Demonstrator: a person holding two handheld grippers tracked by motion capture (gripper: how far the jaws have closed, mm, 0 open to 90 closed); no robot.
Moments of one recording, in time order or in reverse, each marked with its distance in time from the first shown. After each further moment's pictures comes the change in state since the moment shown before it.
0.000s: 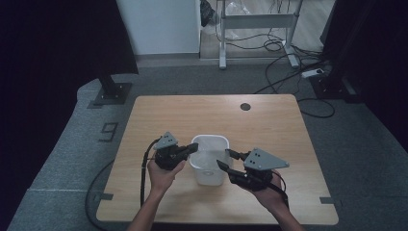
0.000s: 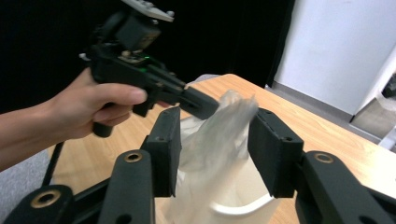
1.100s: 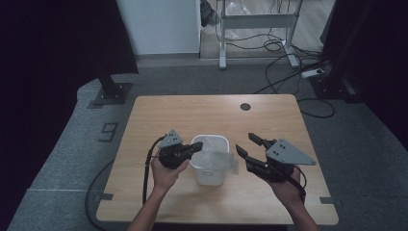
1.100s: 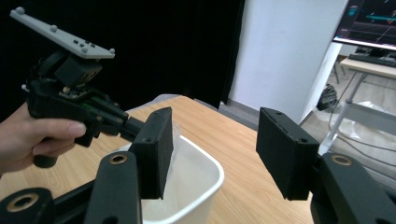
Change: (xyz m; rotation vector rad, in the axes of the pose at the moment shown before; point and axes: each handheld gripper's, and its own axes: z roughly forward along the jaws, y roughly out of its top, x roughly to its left) left arm -0.011 0.010 0.005 0.006 -0.028 0.043; right arm -0.026 0.021 -0.034 -0.085 -0.186 -0.012
